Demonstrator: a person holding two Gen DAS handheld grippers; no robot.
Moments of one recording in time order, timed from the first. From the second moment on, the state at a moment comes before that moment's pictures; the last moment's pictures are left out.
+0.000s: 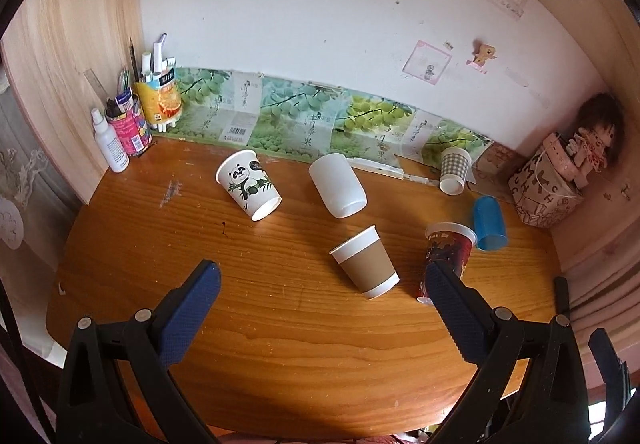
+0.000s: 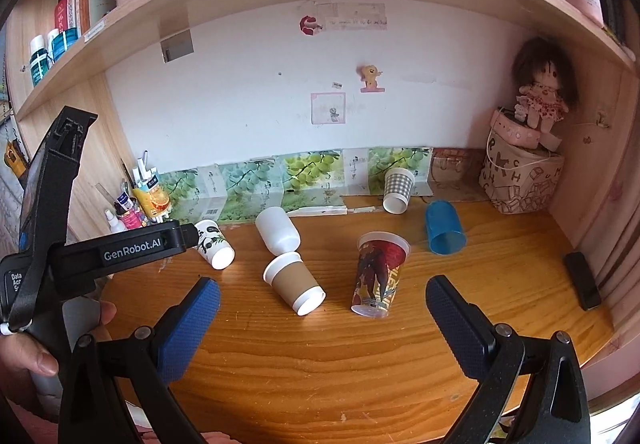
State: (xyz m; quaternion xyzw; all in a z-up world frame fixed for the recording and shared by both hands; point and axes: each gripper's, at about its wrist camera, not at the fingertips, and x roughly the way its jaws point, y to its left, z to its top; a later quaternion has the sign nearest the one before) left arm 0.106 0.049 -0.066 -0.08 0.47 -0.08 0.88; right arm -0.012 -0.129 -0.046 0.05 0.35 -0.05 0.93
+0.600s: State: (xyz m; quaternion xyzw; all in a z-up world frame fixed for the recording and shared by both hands) left arm 0.162 -0.002 -0.127 -0.17 0.55 -0.03 0.81; right arm 0.052 -0.236 -0.073 0.04 0.42 0.01 0.91
